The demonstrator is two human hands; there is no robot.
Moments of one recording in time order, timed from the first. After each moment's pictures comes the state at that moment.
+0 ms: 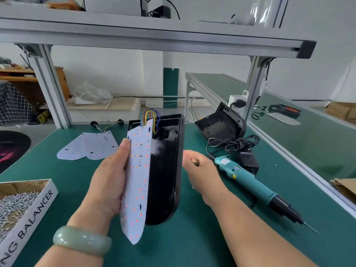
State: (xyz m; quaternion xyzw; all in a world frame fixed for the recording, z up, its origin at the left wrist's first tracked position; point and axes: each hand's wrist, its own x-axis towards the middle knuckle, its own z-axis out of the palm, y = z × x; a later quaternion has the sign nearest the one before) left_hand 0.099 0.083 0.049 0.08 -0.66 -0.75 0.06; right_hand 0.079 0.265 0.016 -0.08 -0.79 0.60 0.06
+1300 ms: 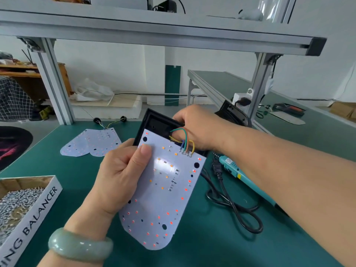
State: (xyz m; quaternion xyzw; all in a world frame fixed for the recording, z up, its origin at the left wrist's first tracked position) left_hand 0.103 0.075 0.052 -0.22 -0.74 -0.61 0.19; right_hand 0.079 0.243 0.143 0.16 -0.95 0.25 0.04
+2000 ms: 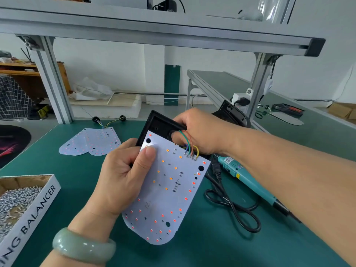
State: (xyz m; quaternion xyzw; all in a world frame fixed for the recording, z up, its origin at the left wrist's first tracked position) left_hand 0.103 0.079 0.048 -0.25 -0.76 -0.54 0.26; right_hand 0.084 0.252 0.138 0.20 -0.93 0.32 -0.01
